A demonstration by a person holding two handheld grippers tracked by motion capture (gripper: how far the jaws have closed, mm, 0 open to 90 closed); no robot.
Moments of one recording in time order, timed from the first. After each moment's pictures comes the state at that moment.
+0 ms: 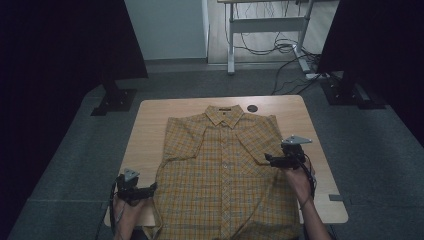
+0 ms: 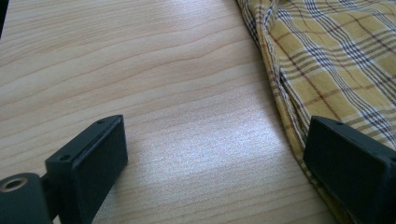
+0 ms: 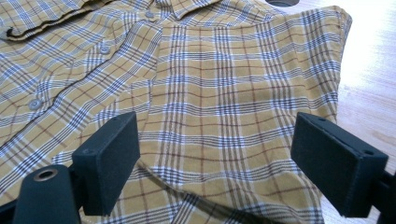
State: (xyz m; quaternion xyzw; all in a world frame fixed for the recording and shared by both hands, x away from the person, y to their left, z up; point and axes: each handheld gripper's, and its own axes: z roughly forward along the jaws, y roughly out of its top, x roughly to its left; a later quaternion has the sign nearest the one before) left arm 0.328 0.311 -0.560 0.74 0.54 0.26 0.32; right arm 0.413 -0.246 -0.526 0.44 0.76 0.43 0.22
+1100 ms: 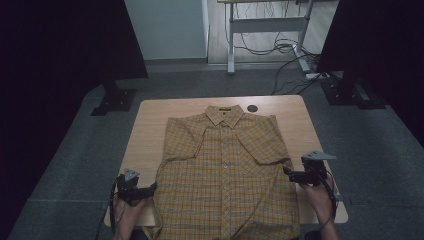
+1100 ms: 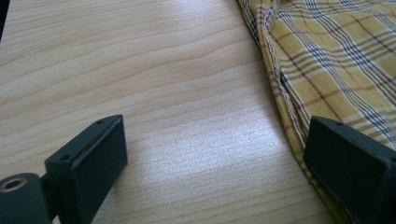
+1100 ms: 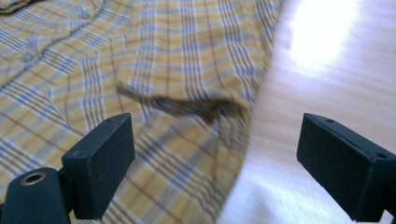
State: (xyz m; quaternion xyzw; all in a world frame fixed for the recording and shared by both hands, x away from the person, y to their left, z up) left arm 0.328 0.311 -0.560 0.73 0.54 0.26 0.32; right arm 0.358 -0.298 -0.537 0.48 0.74 0.42 0.23
